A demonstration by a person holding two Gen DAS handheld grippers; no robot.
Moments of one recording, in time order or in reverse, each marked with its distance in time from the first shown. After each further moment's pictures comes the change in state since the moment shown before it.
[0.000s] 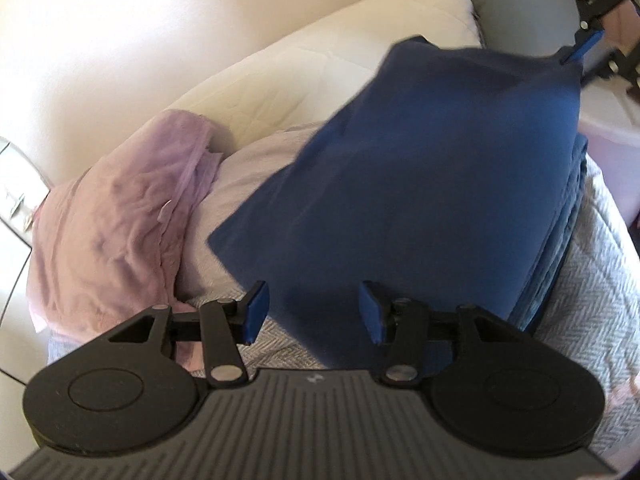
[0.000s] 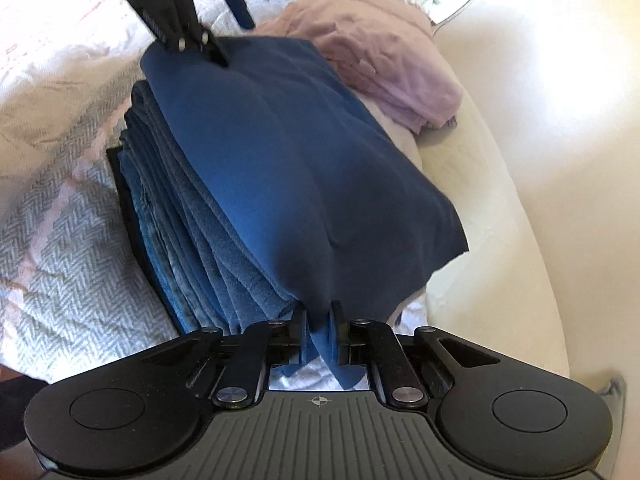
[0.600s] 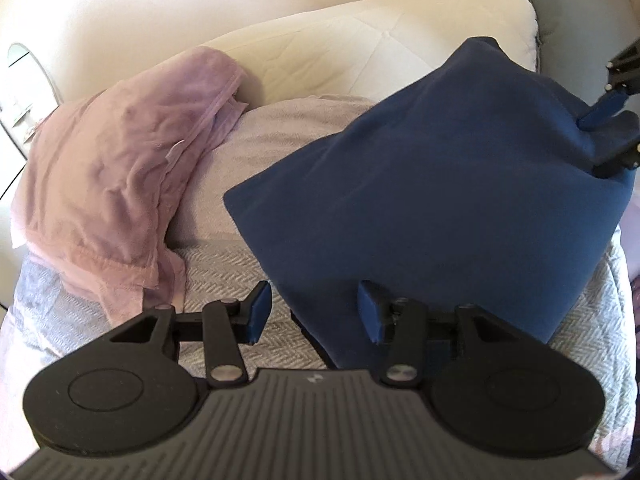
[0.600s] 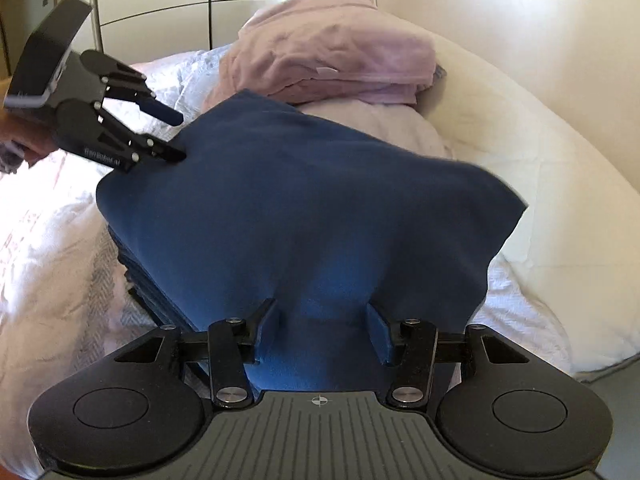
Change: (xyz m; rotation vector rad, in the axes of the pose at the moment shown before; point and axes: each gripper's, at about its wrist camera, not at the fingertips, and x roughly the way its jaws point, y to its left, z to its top) left arm 0.028 0.034 0.001 -0.234 0.105 -0.018; right arm 0.040 -0.049 0.016 0.496 -0.090 0.269
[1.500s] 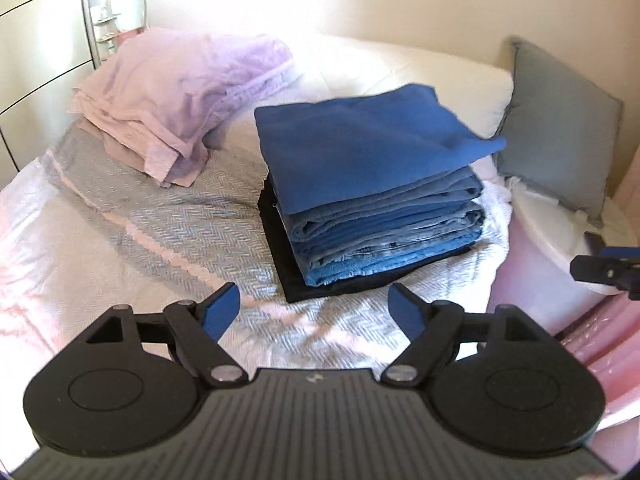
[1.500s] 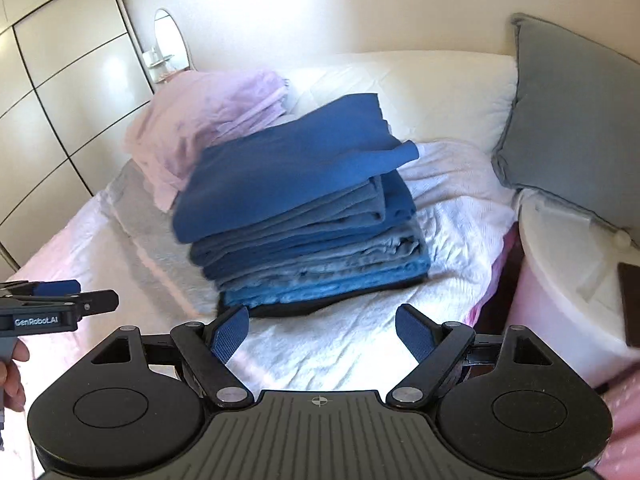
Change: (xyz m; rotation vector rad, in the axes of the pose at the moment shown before) left arm -0.239 -0.083 -0.135 -0.399 -0.048 -0.020; right arm -0.166 0.178 -0.103 0.700 -0.167 -0.220
